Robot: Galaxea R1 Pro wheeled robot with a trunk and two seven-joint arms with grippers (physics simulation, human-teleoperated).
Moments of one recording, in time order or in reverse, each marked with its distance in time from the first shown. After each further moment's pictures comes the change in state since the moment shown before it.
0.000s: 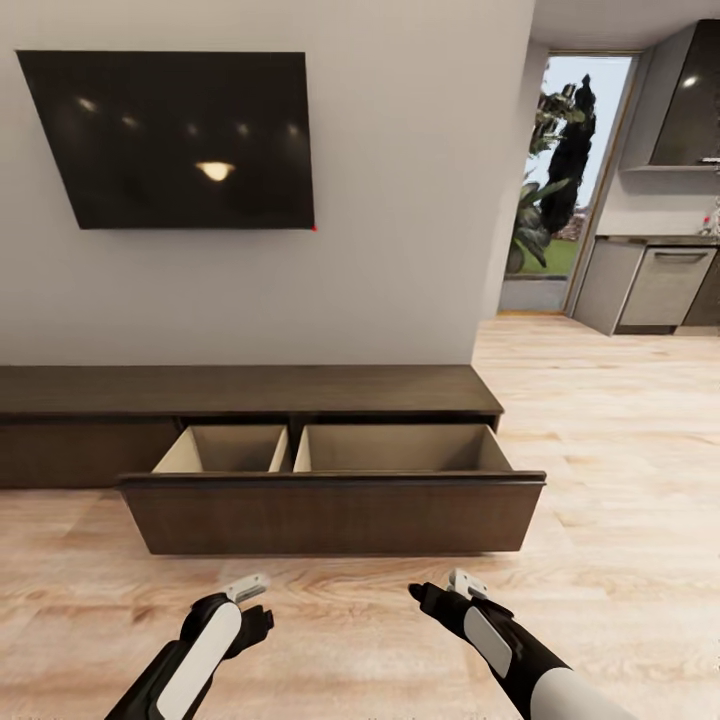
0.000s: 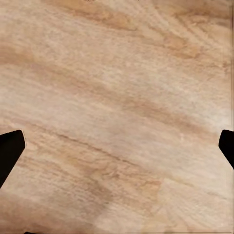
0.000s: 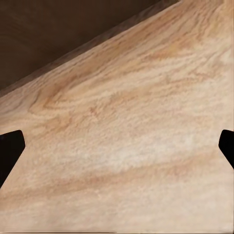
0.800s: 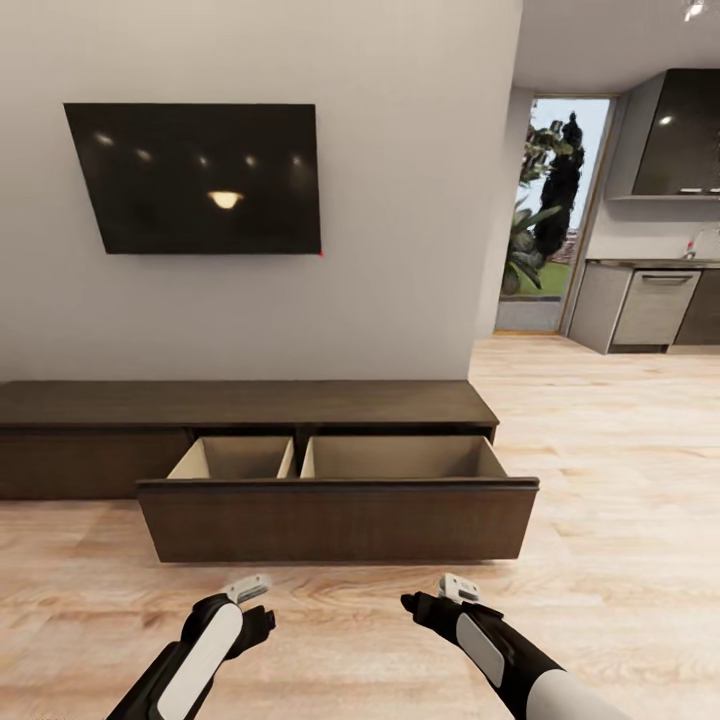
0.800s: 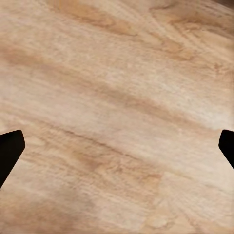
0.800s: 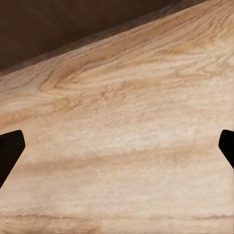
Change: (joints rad) left arm 0.004 -0.002 -0.005 -0.006 0.001 0.000 -0.001; right arm 0.000 0.003 0.126 0.000 0.004 0.008 -0.011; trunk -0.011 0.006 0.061
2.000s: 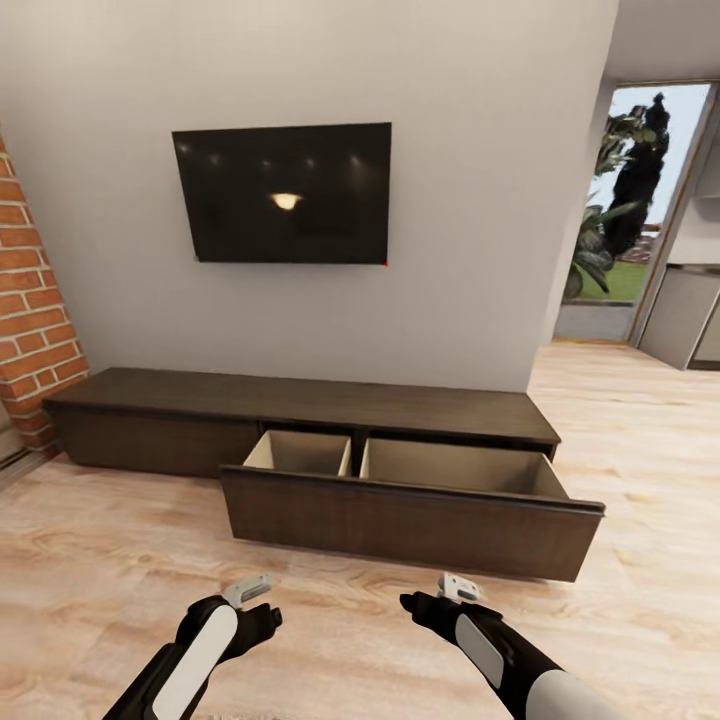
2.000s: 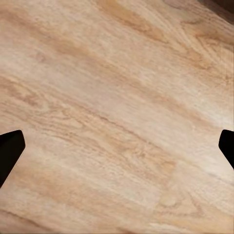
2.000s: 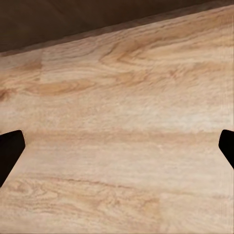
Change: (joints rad) left arm 0.002 0.011 0.011 0.012 0.005 -0.001 -0.134; right arm 0.000 0.002 0.006 0.002 -0.001 -0.009 0.004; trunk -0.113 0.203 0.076
